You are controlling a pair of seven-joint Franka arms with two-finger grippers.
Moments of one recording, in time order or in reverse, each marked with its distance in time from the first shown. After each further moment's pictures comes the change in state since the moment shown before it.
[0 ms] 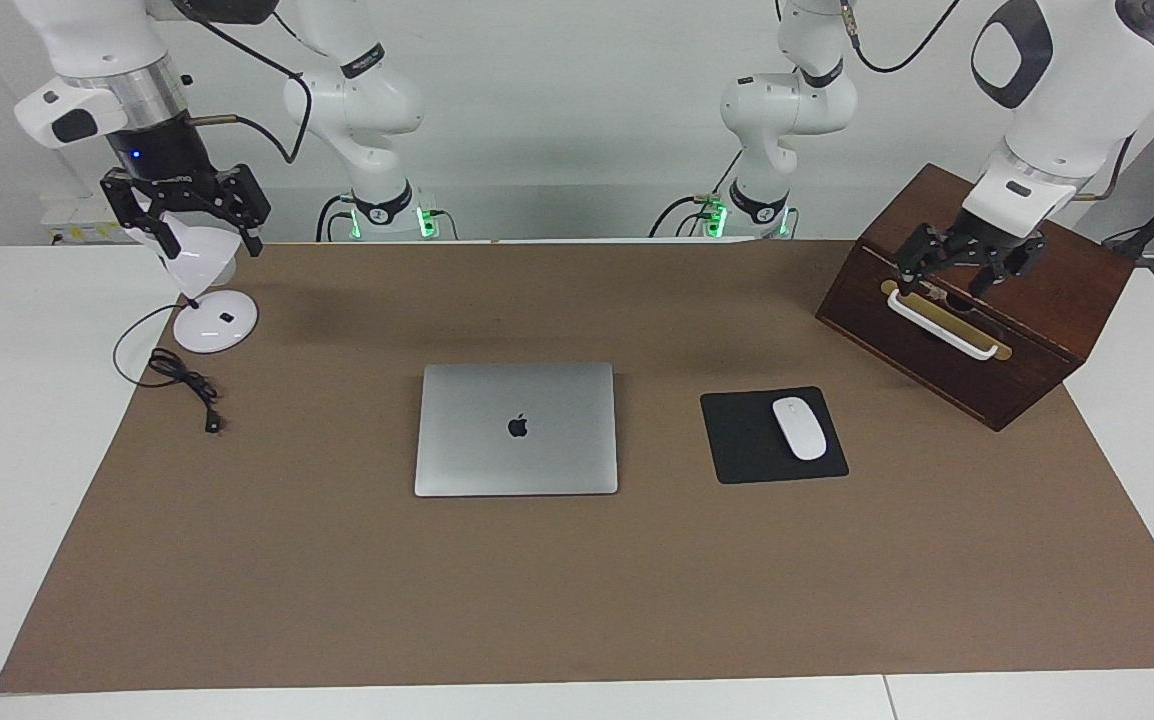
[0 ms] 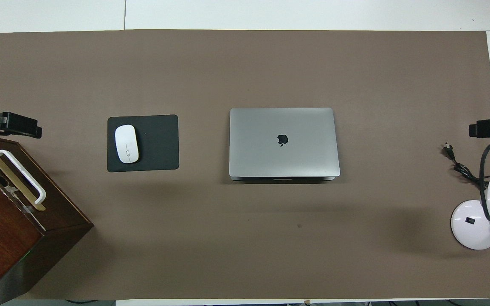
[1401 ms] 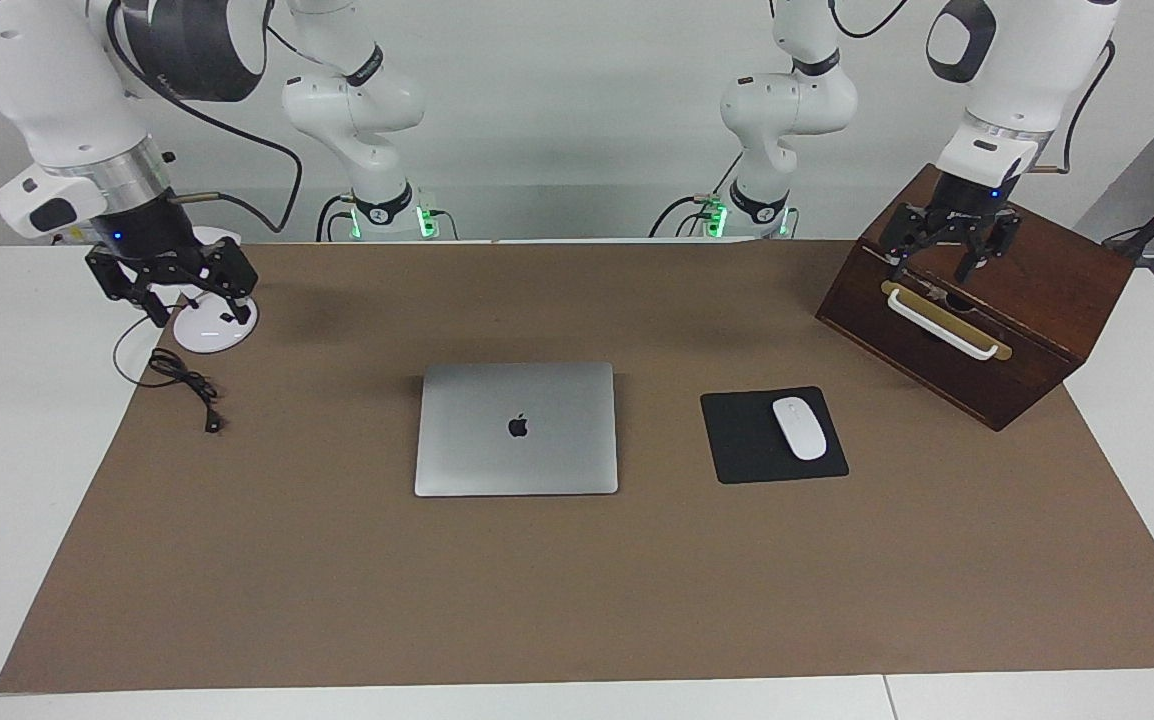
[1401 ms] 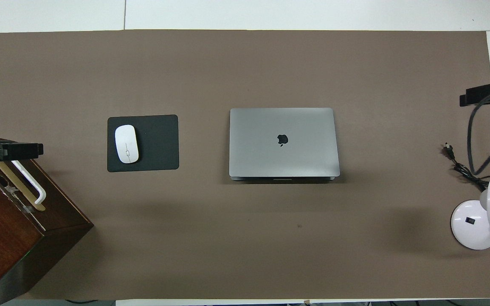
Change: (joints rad) left arm -0.001 -0.244 0.001 -0.317 -0.010 0.252 0.002; right arm 0.078 0.153 -0.118 0.089 0.012 0.081 -0.042
